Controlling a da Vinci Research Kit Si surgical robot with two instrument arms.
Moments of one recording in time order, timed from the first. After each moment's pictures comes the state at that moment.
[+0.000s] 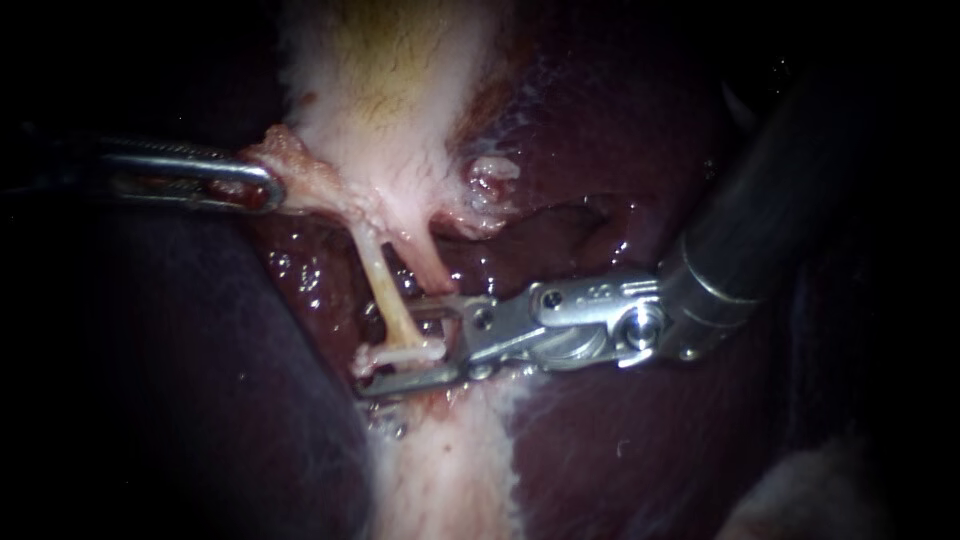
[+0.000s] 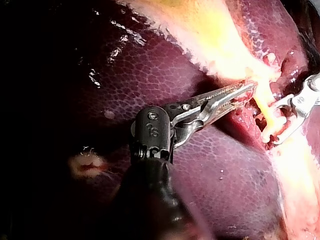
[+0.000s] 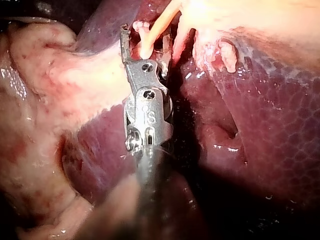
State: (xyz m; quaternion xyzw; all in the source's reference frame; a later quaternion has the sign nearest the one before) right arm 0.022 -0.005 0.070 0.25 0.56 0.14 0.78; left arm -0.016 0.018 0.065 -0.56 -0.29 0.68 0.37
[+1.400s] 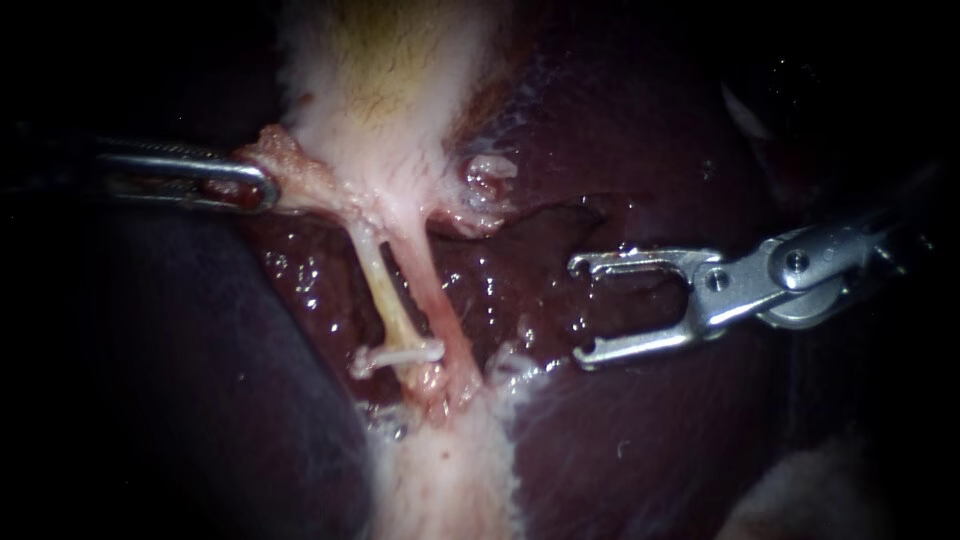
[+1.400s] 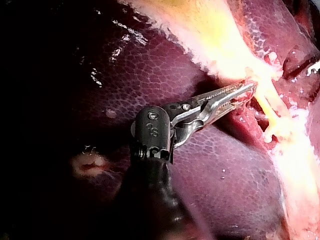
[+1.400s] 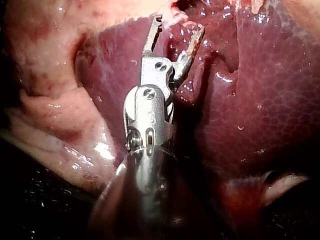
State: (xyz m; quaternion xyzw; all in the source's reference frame) right arm 0.005 -0.001 0.065 0.20 0.58 0.07 0.79; left arm -0.015 0.018 0.065 -0.56 -0.29 0.68 0.37
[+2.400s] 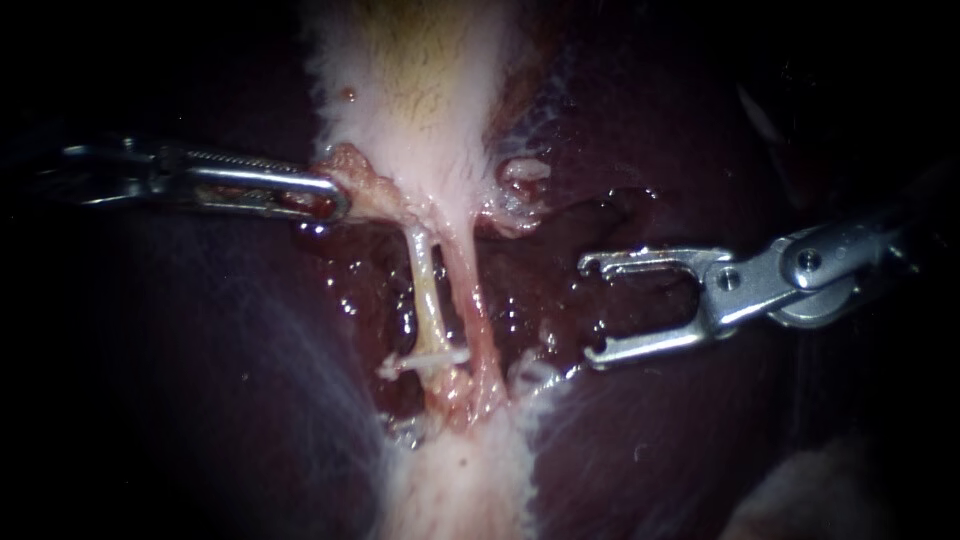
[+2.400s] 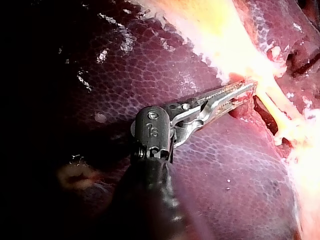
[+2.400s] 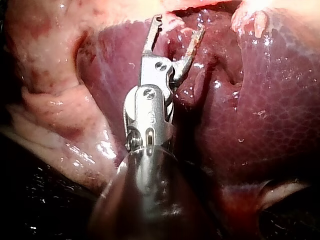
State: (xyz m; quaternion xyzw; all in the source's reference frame) right arm 0.004 0.000 0.064 0.20 0.58 0.07 0.79; left arm -0.020 0.018 0.074 -0.56 -0.28 0.69 0.36
